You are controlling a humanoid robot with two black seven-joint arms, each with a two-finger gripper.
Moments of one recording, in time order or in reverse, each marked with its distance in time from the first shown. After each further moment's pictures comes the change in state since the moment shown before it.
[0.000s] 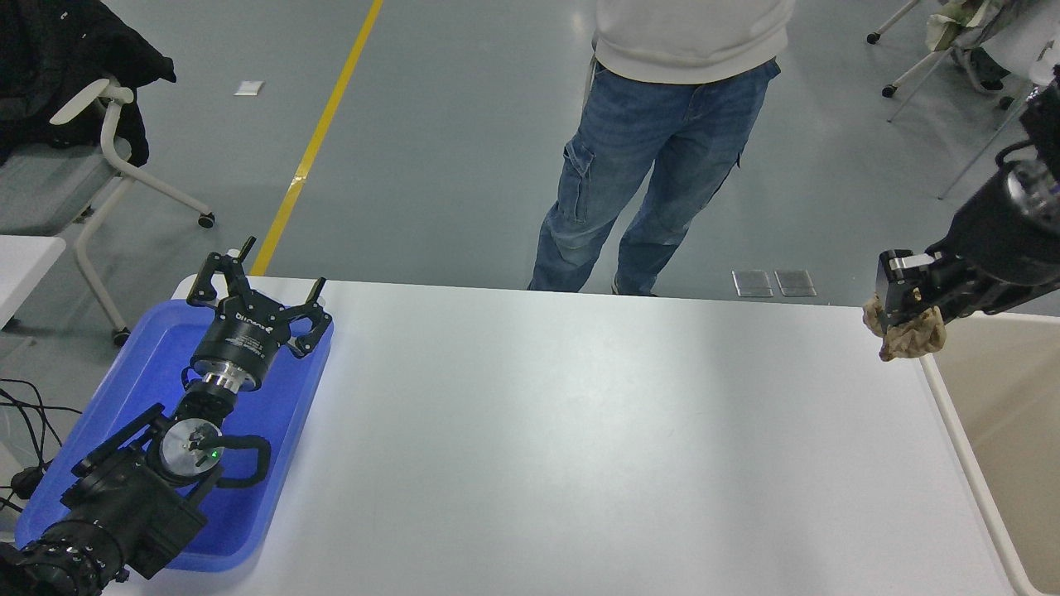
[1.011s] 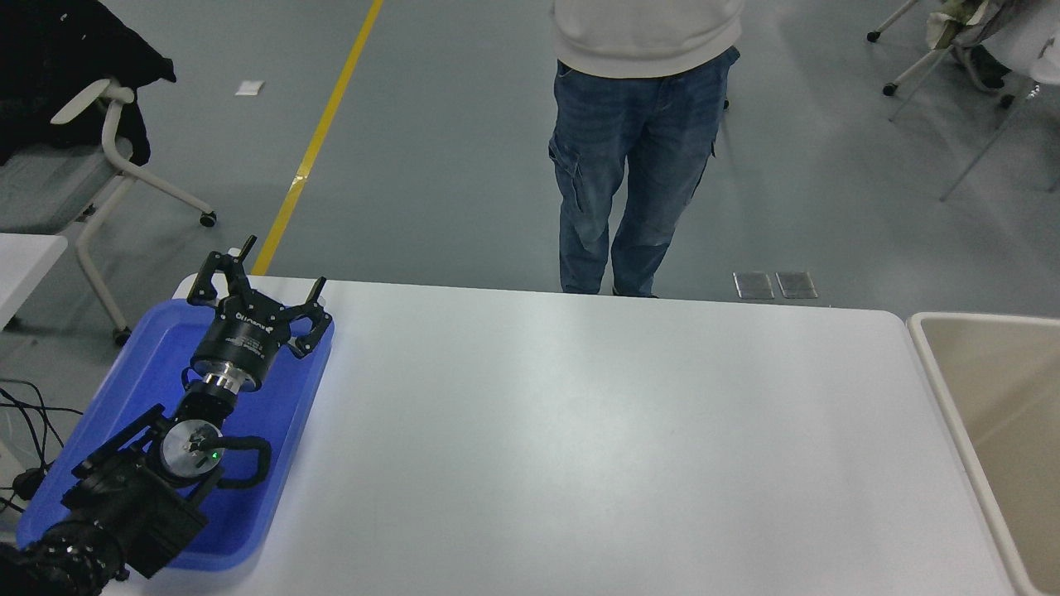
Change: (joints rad) left arm 0.000 0.000 0.001 0.000 0.000 0.001 0.000; right arm -1.087 -0.368 0.385 -0.733 0.117 -0.460 -0.008
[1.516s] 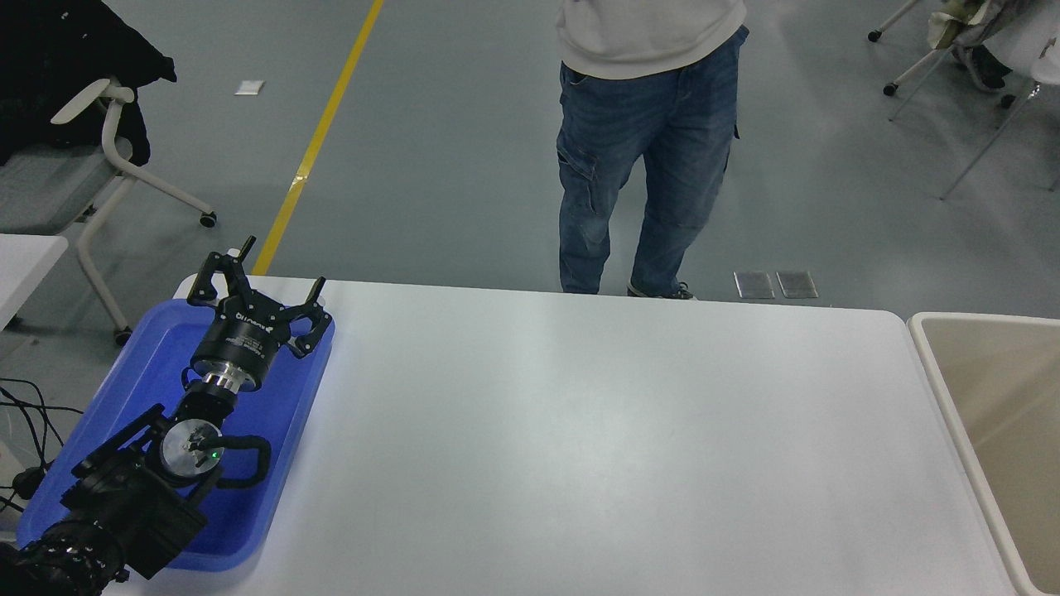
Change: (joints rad) left arm 0.000 0.000 -0.001 0.000 0.000 0.000 0.000; right arm -0.561 0.251 0.458 -0.543 0.020 -0.157 -0.121
